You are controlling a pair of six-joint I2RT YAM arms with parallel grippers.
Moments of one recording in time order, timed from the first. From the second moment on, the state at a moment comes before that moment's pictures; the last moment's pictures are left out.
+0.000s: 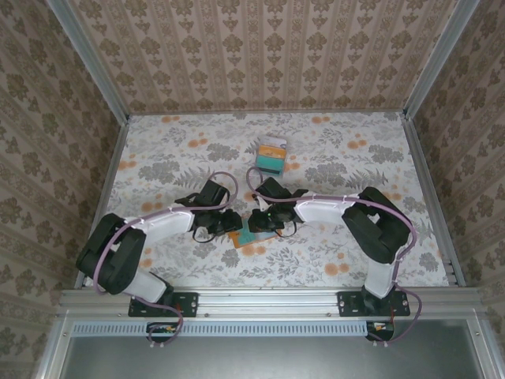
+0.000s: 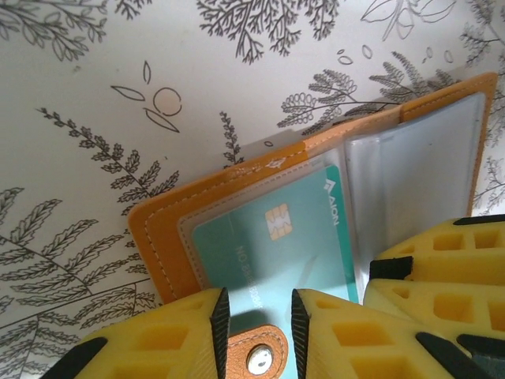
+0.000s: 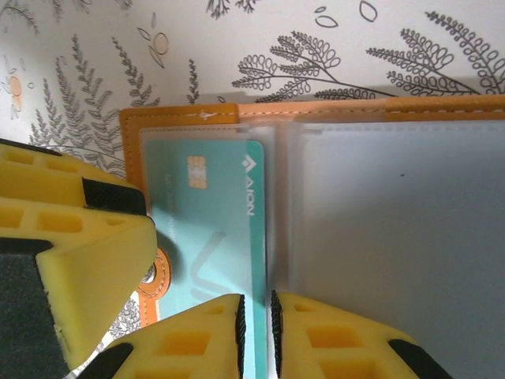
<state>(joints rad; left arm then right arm) -0.63 1.48 0.69 -0.33 0.32 -0.75 0.77 1.84 1.05 -0.27 -0.35 0.66</state>
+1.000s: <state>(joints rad) -0.64 1.52 0.70 -0.32 0.29 -0.74 0.76 1.86 1.03 -0.24 -0.39 0.69</state>
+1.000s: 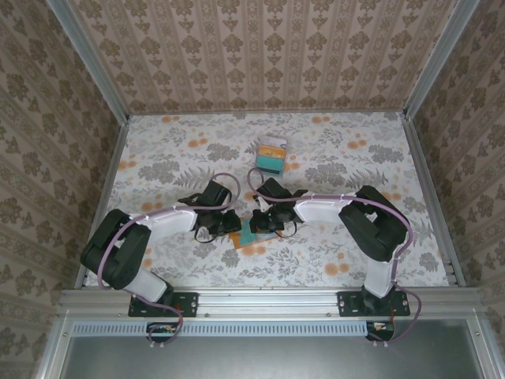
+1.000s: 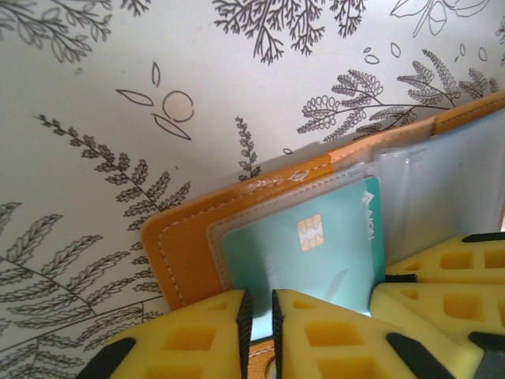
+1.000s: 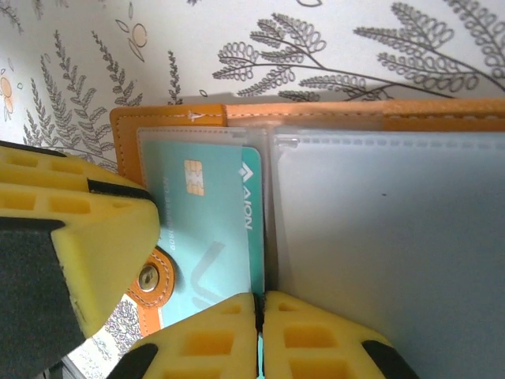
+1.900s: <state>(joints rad) -0.65 1.54 0.72 -0.34 0.28 -0.72 0.71 1.82 0.95 -0.16 -0.41 0.71</state>
